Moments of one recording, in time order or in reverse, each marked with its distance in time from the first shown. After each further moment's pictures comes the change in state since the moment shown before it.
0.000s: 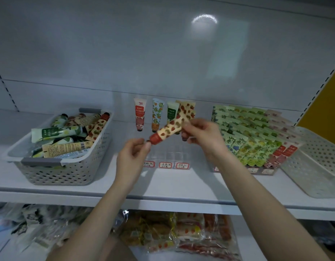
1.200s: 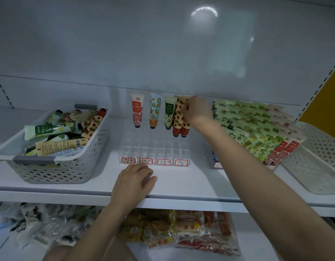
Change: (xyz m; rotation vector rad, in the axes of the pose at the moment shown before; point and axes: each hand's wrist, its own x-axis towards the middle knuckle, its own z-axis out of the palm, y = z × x) left_hand -0.021 -0.071 -0.006 0.877 -0.221 0.465; right_hand 0.078 -0.009 0.011 -0.991 0.097 -0.086
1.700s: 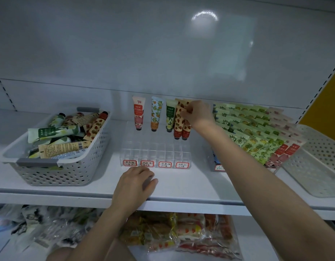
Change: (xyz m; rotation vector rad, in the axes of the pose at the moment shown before) left_hand 0.001 0.001 -0.002 0.018 0.014 0.015; right_hand -0.010 0.002 -0.004 0.153 -0.004 -0.022
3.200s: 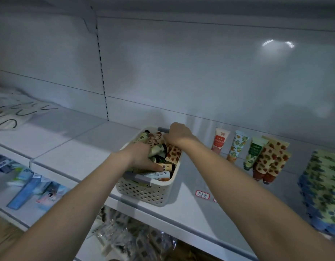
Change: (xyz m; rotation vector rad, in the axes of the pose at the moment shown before) left_hand 0.074 -0.138 -0.171 0.230 -0.592 -0.450; right_hand 0.022 -0.206 0.142 -0.077 -0.421 -0.283
